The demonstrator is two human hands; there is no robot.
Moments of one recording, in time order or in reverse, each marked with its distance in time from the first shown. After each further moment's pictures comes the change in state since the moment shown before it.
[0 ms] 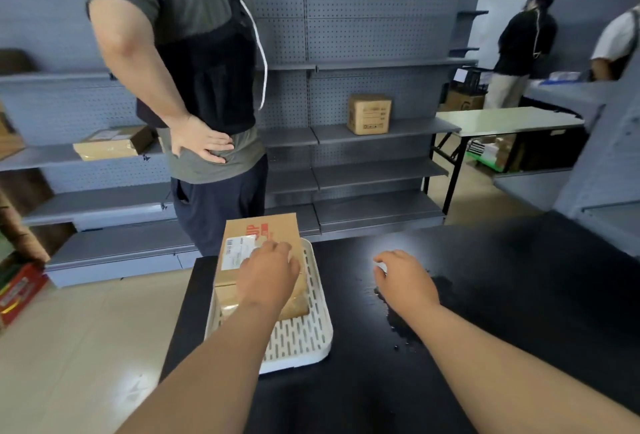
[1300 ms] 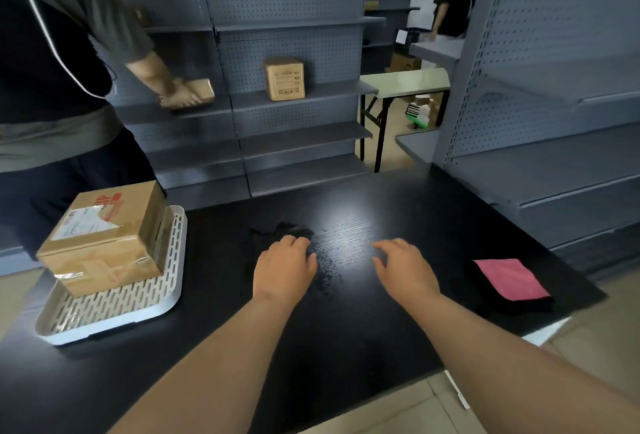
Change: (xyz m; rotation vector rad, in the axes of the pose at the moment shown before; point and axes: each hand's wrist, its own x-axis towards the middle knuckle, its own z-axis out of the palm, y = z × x) left_hand -0.121 0.301 0.080 -0.004 -0.105 0.260; right_hand -0.089 0.286 -0.114 0.022 -0.034 0.158
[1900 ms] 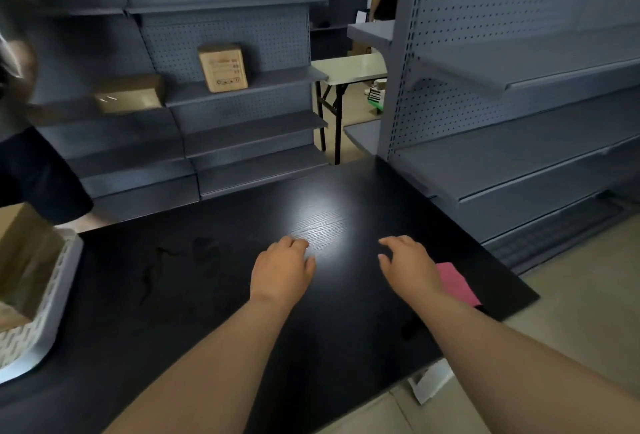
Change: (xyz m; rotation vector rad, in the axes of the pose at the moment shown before) left_hand 0.076 0.149 0.073 -0.021 -0.066 0.108; right_hand 0.071 0.169 -0.044 0.000 0.013 0.113
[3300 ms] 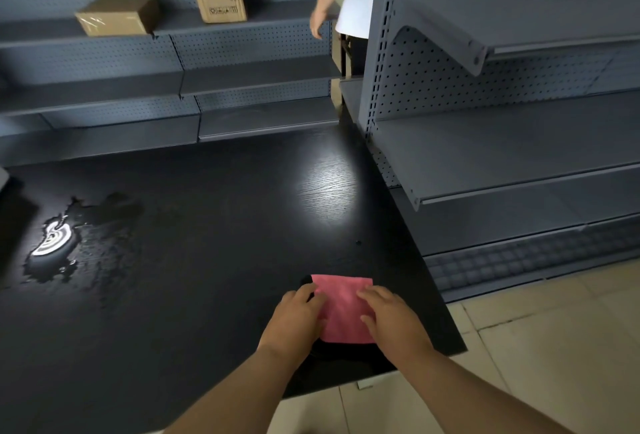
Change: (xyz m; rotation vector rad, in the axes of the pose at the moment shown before) left_hand 0.027 0.198 0.156 -0.107 -0.422 -0.084; right_hand 0.056 0.214 -0.006 -0.092 -0.460 -0.260
